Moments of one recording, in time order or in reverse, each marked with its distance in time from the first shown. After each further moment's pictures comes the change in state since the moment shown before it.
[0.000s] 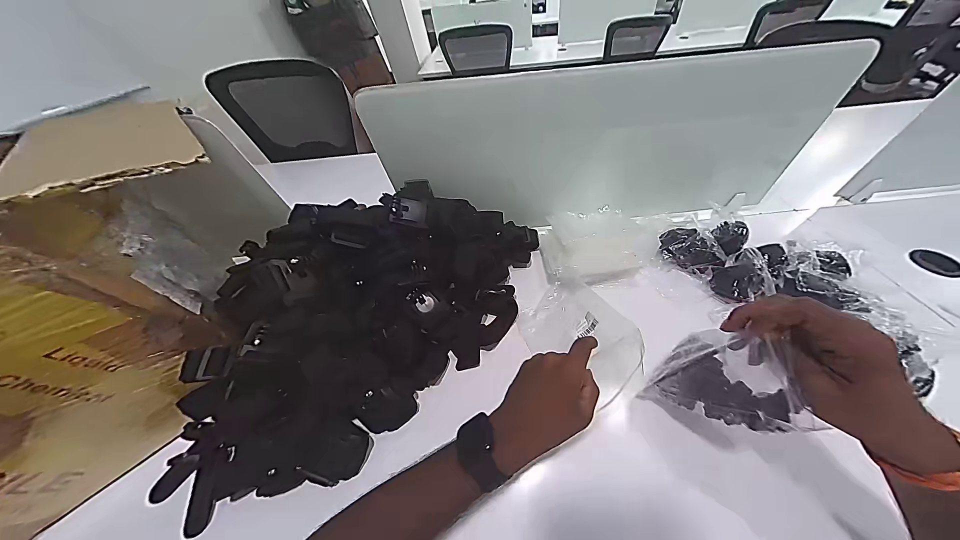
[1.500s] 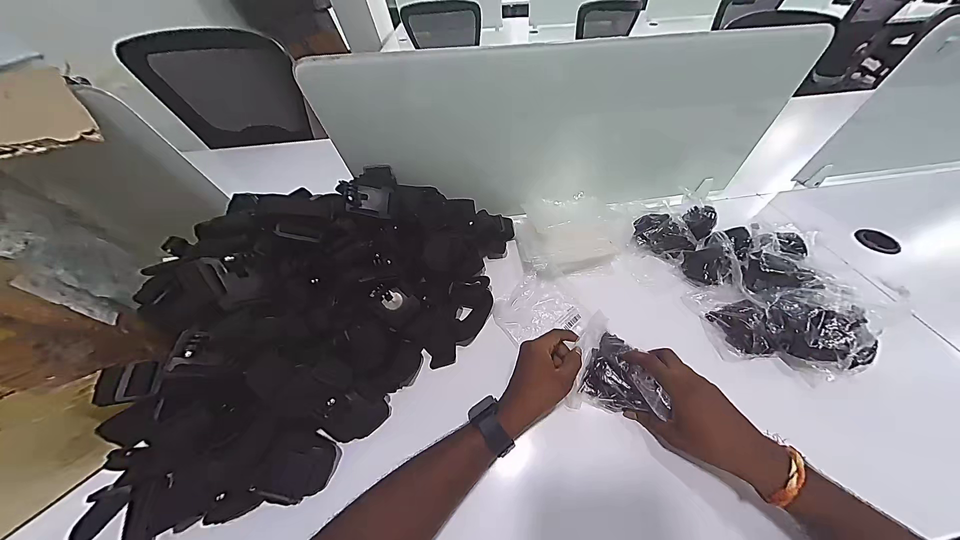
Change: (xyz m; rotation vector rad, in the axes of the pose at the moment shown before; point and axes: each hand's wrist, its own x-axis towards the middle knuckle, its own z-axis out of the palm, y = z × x) left_hand 0.019 -0.031 0.067 -0.625 0.048 -0.238; right_hand -0.069 0.004 0.088 -0.359 -0.371 0.486
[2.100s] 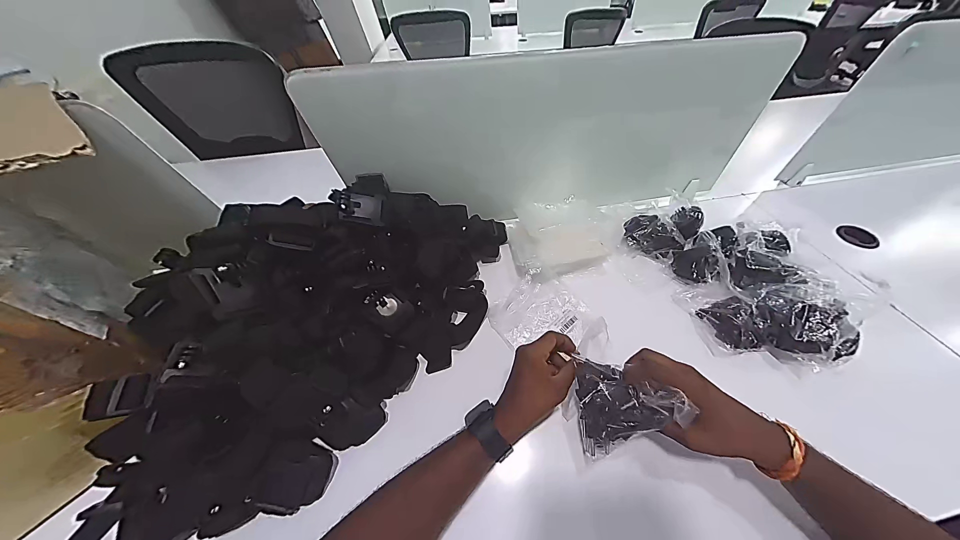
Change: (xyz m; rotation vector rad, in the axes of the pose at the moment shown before) left_hand -0.006 -0.001 0.002 -0.074 -0.007 0.121; right_hand 0.010 0.010 -0.019 0.496 -0.020 -0.509
